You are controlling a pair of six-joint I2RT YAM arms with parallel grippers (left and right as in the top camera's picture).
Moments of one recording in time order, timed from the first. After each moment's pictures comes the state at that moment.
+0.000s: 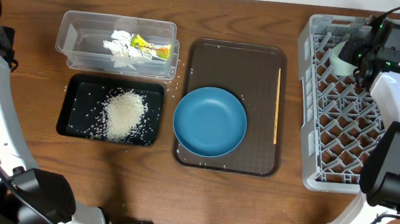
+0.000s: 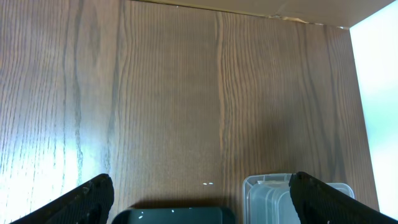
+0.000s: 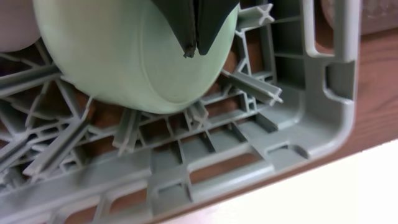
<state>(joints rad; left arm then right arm) 0.47 1.67 1.77 -1.14 -0.42 -1.03 -0.19 2.00 1.46 -0.18 -0.11 0.21</state>
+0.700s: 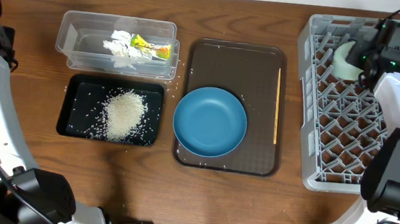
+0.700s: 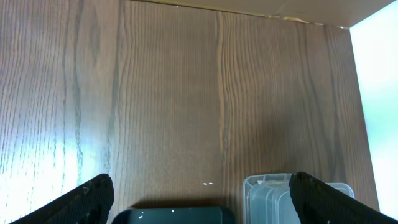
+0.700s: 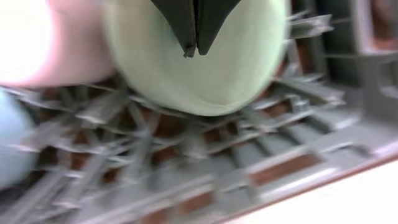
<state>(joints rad) 0.47 1.67 1.77 -1.14 -0.42 -1.03 -0.20 1.95 1.46 -0.29 0.08 0.19</state>
